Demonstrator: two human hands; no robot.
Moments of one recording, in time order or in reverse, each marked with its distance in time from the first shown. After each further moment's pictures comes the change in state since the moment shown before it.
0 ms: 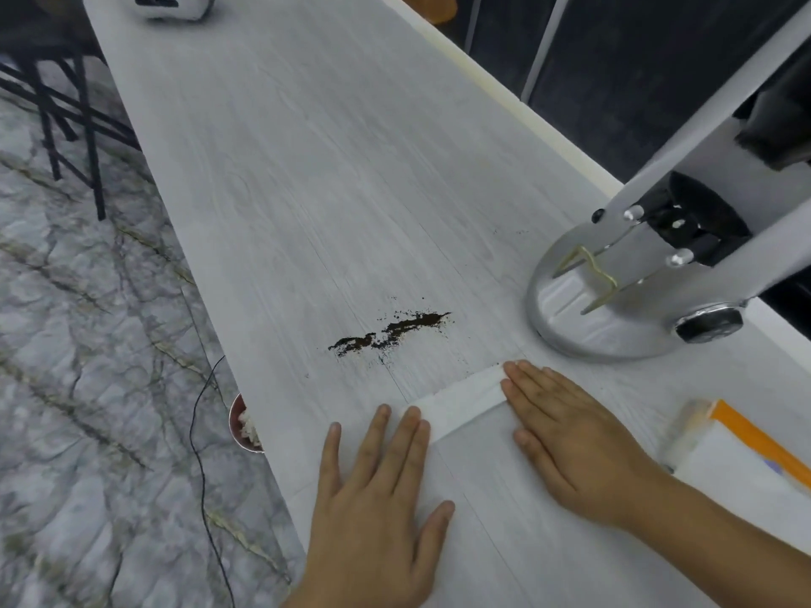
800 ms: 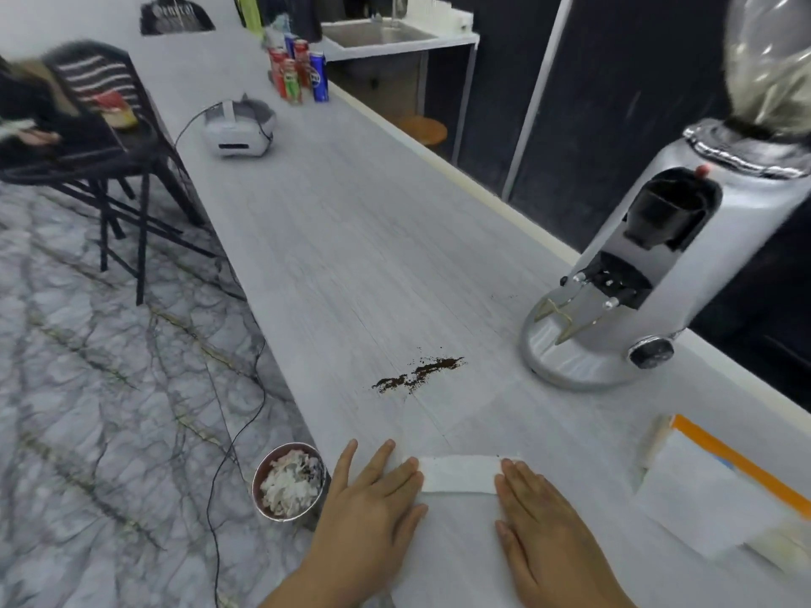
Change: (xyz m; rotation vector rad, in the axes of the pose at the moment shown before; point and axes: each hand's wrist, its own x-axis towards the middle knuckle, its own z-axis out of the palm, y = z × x) left_hand -0.027 -0.062 -0.014 -0.053 0.164 0.223; right_hand -0.059 -0.114 0.024 0.109 0.120 0.261
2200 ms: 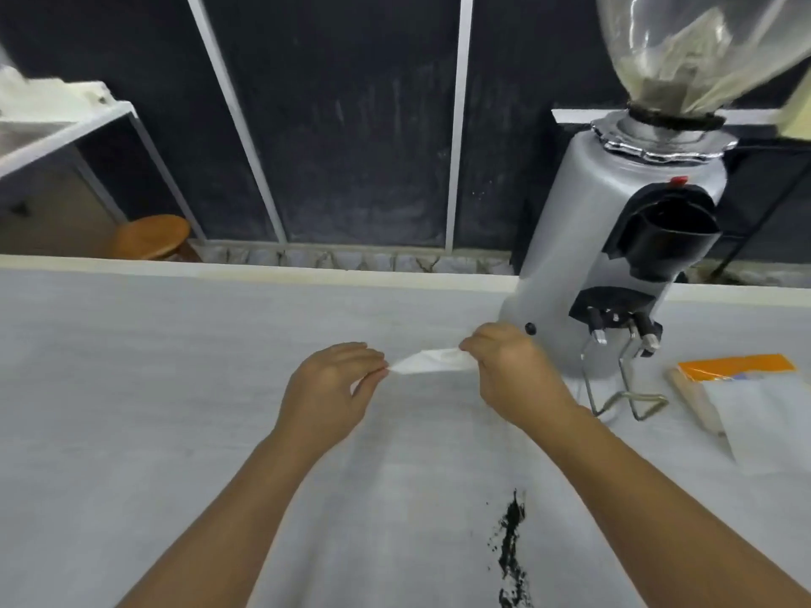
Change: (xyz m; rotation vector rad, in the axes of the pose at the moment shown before) left_hand 0.457 -0.183 -0.050 -0.377 0.066 0.752; right_hand 0.326 0.035 -0.088 -0.133 0.553 0.600
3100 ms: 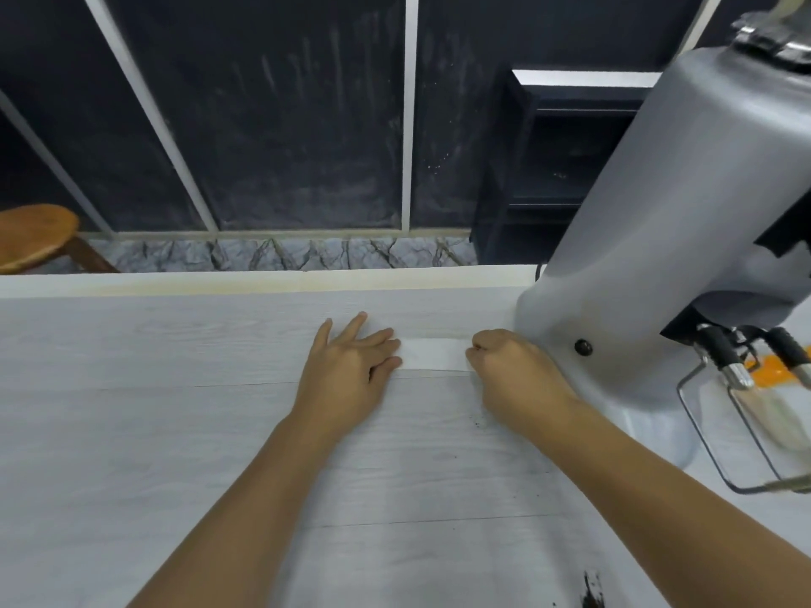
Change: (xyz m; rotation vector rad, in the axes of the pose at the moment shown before) left_hand 0.079 -0.102 0.126 0.026 -0.270 0.024; right_hand 0.051 0.037 0.083 -0.311 -0.325 0.164
